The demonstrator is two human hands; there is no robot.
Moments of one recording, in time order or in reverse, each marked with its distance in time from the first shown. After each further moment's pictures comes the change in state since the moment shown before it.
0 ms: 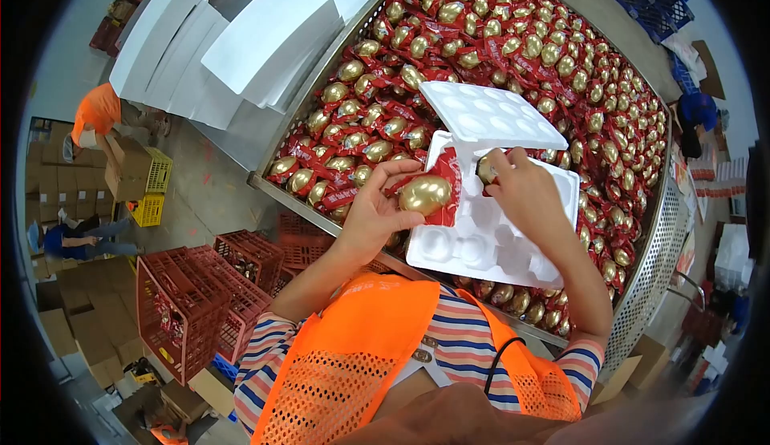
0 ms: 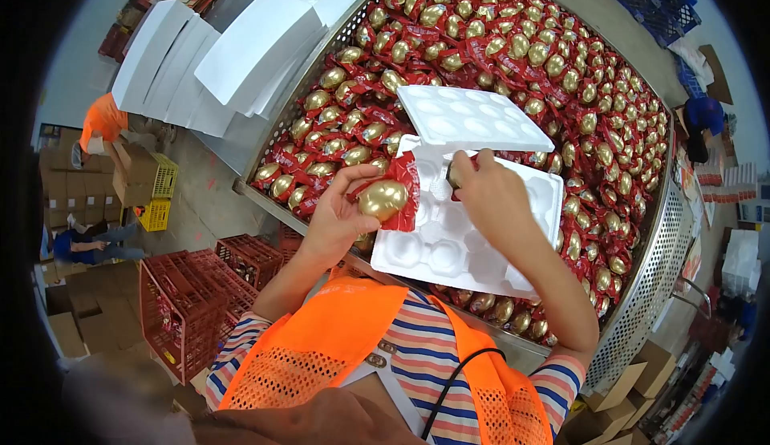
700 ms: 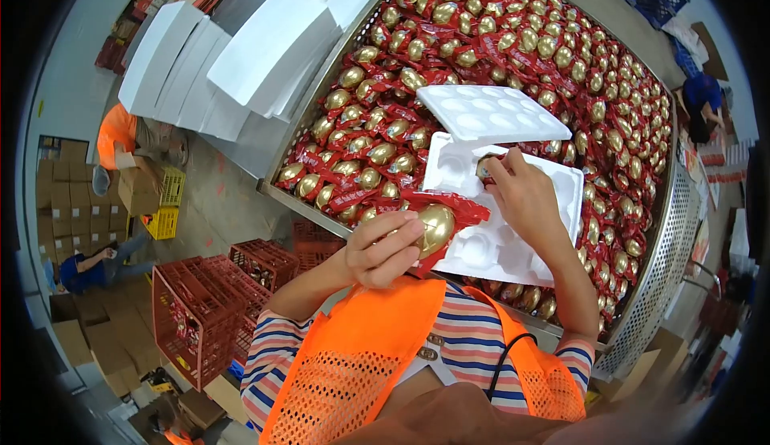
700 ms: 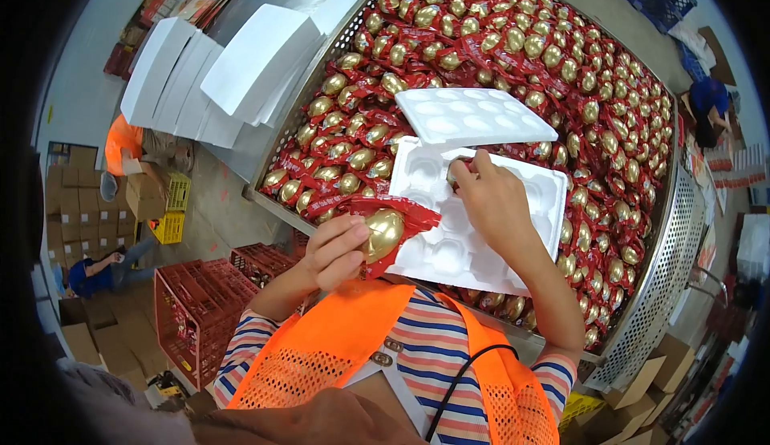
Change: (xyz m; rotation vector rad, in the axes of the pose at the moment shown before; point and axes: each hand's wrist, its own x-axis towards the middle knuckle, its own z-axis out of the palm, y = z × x) left_hand -0.014 0.006 -0.006 1.247 -0.202 1.464; right_hand -0.018 0.002 0.021 0.051 0.225 -0.067
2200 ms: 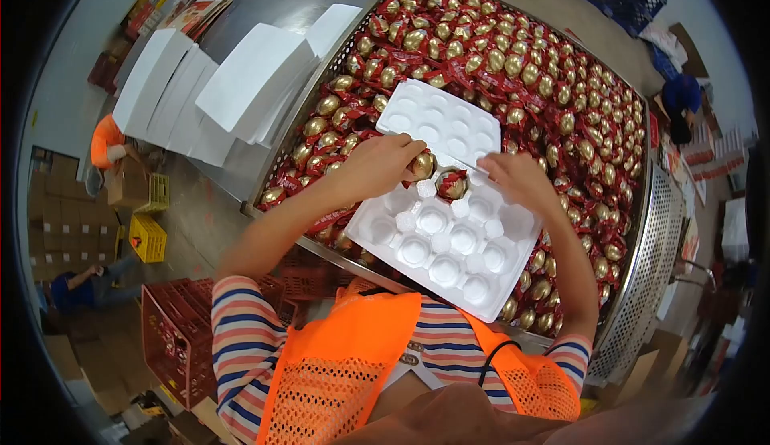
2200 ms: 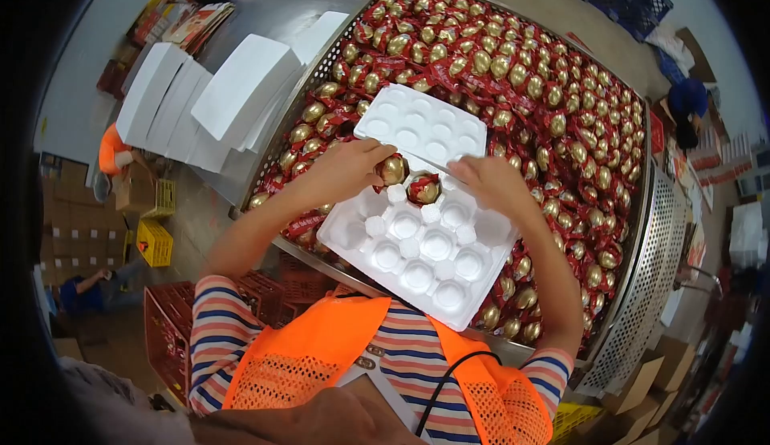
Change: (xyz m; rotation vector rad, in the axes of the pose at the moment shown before) left_hand 0.063 -0.098 0.058 -0.030 -0.887 -0.504; right_hand 0.013 0.090 0.002 0.271 -0.191 0.200
